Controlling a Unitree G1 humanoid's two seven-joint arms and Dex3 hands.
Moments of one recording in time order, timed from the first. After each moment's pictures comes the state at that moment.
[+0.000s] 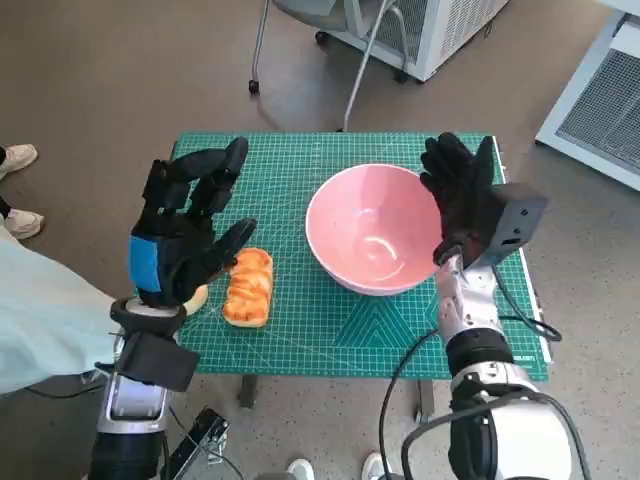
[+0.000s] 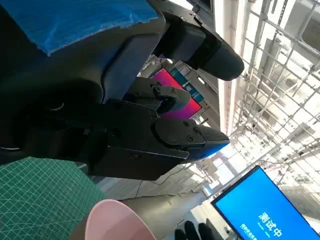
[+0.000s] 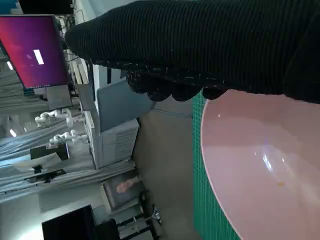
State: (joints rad) left arm -0.30 0.27 0.08 0.03 0.23 -0.40 0.05; right arm -1.01 -0.08 -0.35 1.32 0.12 -0.44 0.03
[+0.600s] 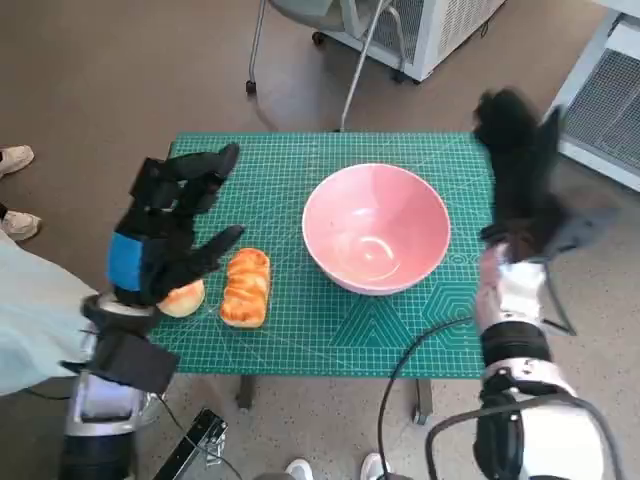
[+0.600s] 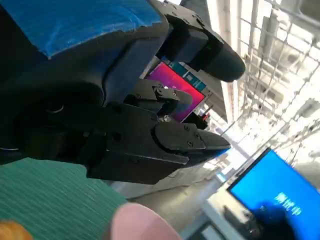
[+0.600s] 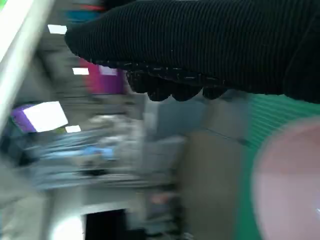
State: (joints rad) left arm -0.29 0.42 0.13 -0.02 0.23 -0.38 -0.06; right arm -0.99 -0.20 -0.36 1.20 0.15 -0.79 0.18
